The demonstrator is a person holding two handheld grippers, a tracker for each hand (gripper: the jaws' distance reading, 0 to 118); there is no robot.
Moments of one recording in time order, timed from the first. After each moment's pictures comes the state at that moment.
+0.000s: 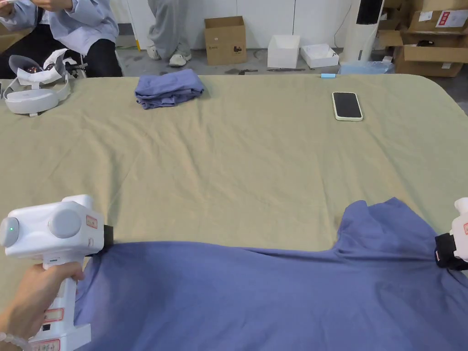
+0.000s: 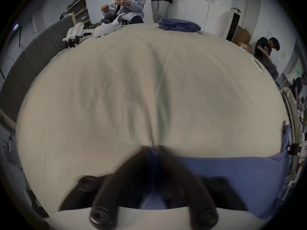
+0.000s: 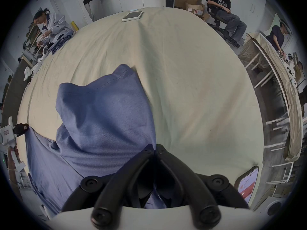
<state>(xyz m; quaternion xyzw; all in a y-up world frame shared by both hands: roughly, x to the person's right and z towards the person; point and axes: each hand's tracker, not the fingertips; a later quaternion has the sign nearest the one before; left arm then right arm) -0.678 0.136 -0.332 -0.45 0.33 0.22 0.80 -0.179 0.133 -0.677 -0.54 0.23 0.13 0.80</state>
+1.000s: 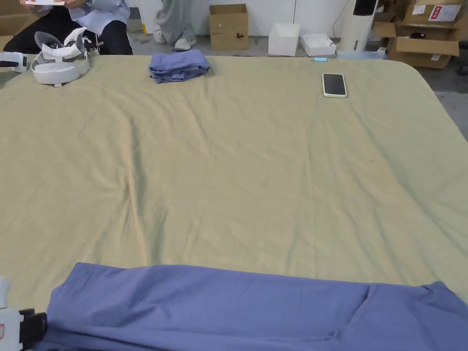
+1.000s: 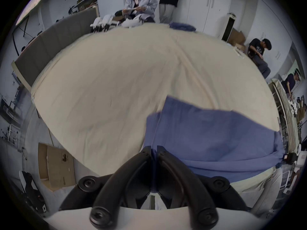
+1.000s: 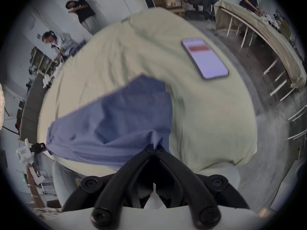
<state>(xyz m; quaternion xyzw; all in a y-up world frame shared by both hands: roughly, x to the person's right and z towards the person) -0.510 0.167 -0.042 -0.46 0.36 0.23 0.78 0.053 0.148 -0.385 -0.58 0.23 0.01 0.78</state>
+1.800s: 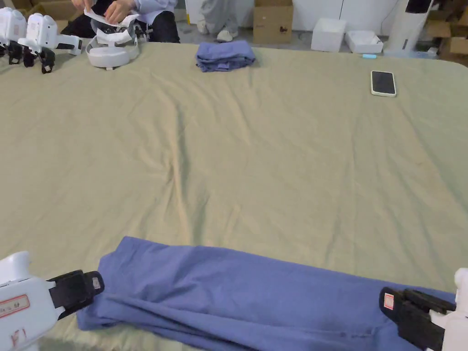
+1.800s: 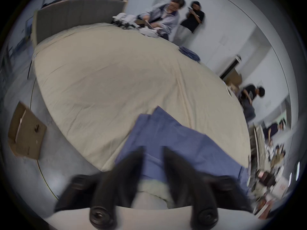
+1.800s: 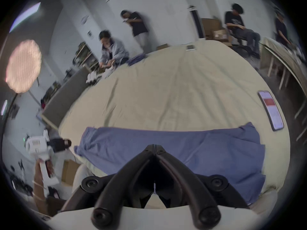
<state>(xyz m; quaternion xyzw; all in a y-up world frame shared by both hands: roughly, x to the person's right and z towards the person) -0.496 0.192 0.009 -0.28 0.38 0.40 0.79 -0.100 0.196 -0.323 -0.41 0.44 0.02 0.80</state>
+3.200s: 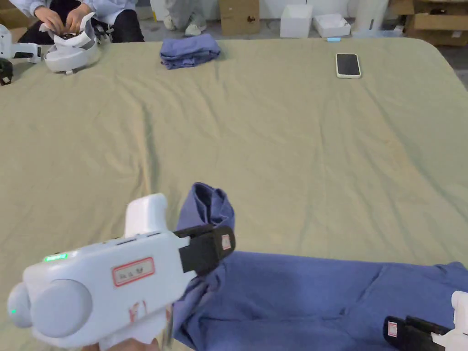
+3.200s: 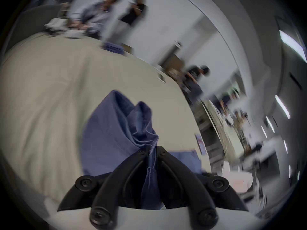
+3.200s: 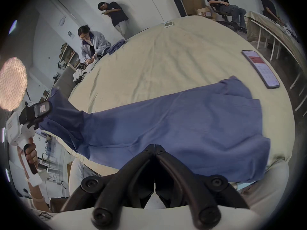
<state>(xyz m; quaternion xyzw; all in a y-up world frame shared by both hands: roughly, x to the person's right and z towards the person) -0.369 0.245 -0.173 -0.30 0.04 0.32 0.90 -0.030 0.154 -0.336 -0.50 0.36 -0.04 0.79</state>
